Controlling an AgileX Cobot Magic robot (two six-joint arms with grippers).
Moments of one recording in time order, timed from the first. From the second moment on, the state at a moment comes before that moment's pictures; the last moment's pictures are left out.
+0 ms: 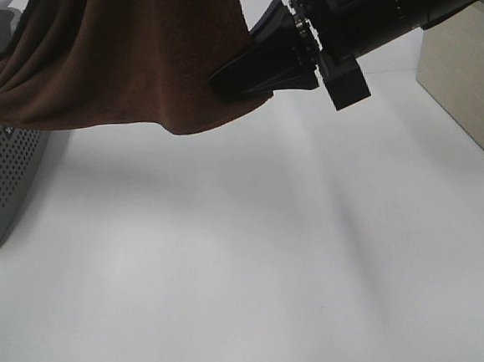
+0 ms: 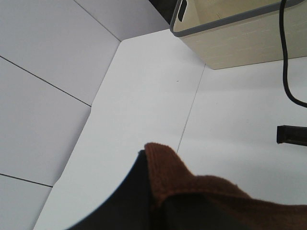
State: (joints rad) left arm -0.68 1.63 -2.09 0.02 0.97 0.73; right arm 0.38 1.58 -1.10 1.24 1.02 -1.69
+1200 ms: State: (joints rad) left arm -0.66 1.64 -2.09 0.10 0.76 0.68; right arm 0.38 1.58 -2.11 0.14 1.20 -0.30
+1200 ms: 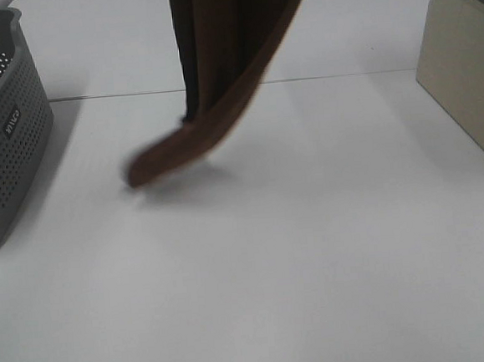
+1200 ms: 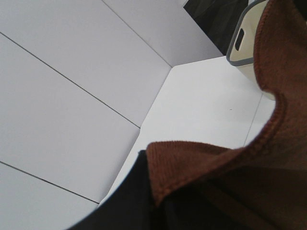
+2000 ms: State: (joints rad) left arm -0.52 1.84 -2.09 0.10 0.10 0.67; right arm 0.38 1.76 -2.21 -0.19 0.60 -0.20
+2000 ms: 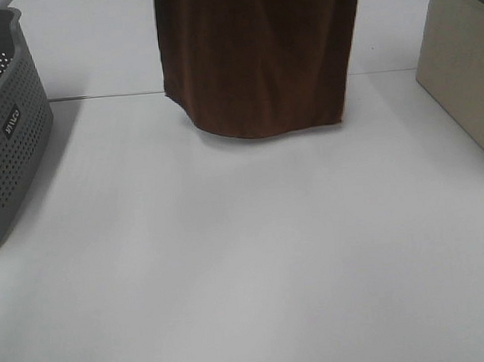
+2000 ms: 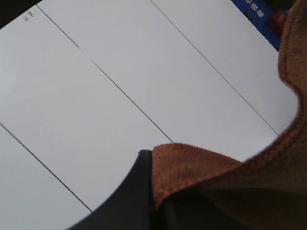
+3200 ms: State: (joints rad) left arm -0.36 2.44 -2.68 -0.03 -0.42 0.50; right arm 0.31 2.09 -2.30 -0.17 -0.03 -0.13
